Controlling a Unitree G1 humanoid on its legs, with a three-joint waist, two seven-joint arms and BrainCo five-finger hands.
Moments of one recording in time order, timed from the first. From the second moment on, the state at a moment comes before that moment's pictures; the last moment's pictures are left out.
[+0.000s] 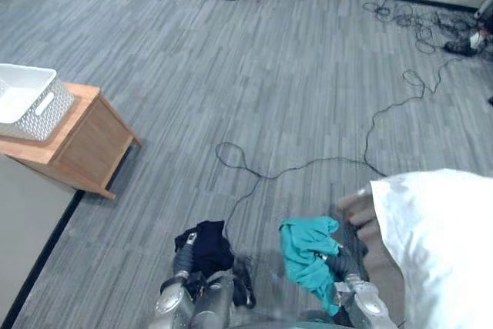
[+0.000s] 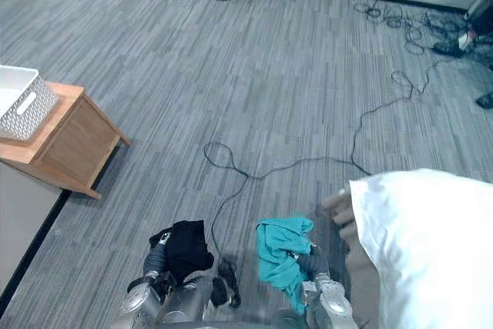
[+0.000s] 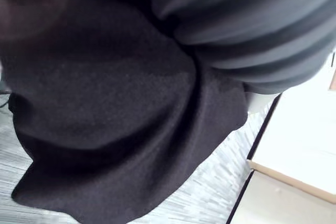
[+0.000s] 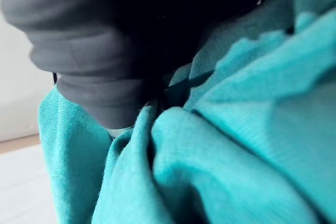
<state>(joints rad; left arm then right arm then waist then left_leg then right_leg) 0.17 0.09 -0.08 0.59 -0.50 -0.18 0.03 0.19 -0.11 0.06 0.53 0.25 -0.14 0.09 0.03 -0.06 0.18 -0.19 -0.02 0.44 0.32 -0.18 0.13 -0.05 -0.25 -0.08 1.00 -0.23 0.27</state>
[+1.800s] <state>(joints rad) 0.34 0.05 0.01 0.45 -0.38 -0.18 0.20 0.17 -0.20 -0.01 0.41 0.18 -0.02 0.11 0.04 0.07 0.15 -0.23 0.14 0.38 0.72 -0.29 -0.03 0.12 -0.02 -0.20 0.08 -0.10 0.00</state>
